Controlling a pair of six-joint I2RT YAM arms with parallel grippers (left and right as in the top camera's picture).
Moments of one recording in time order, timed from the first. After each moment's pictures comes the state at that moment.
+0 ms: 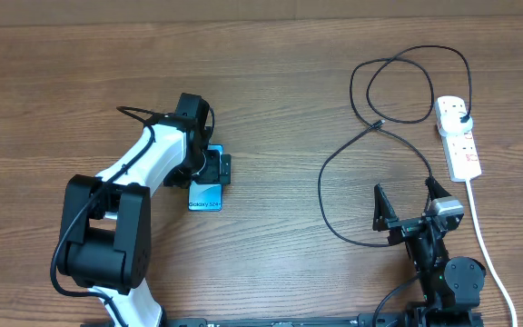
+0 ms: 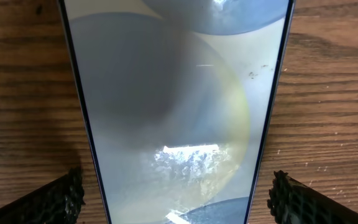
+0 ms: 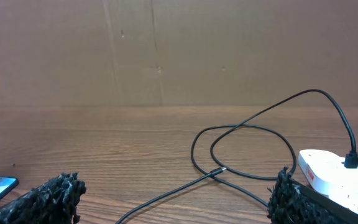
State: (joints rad) left arm -0.22 1.90 1.20 -0.83 0.08 -0.23; right arm -0.01 0.01 0.02 -0.02 -0.19 0.07
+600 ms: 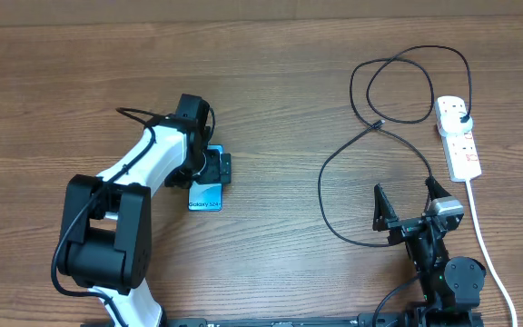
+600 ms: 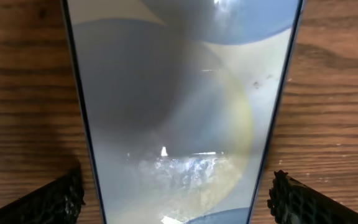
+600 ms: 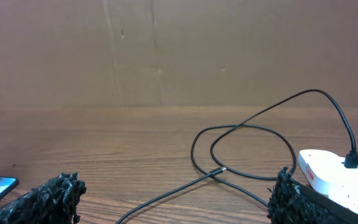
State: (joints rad) left arm -0.23 1.90 1.18 -0.79 0.07 -0.26; right arm -0.01 0.01 0.02 -0.02 -0.19 0.07
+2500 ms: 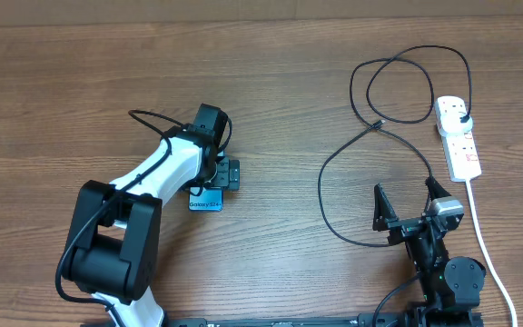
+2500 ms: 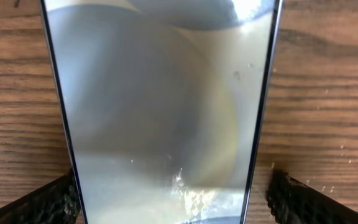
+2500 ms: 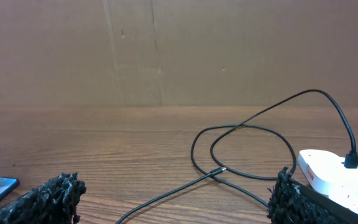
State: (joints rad) left arm -0.32 1.88 1.12 -0.71 -0.04 -0.33; right arm -0.01 0.01 0.02 -0.02 -0.19 0.07
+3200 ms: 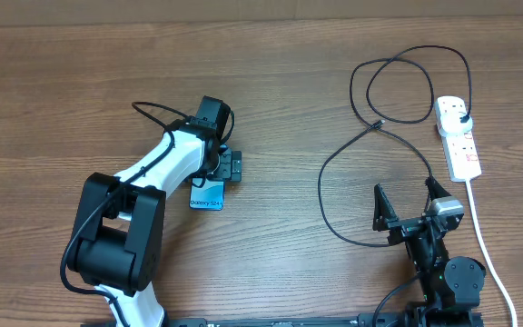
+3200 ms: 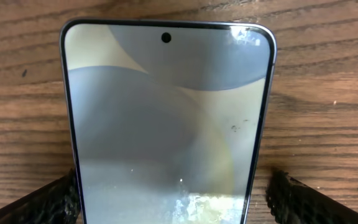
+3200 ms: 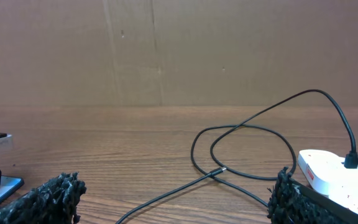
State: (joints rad) left arm -0.32 1.94 1.17 -0.68 -0.05 -0.30; right arm -0.01 0.01 0.02 -0.02 -0.19 0.07
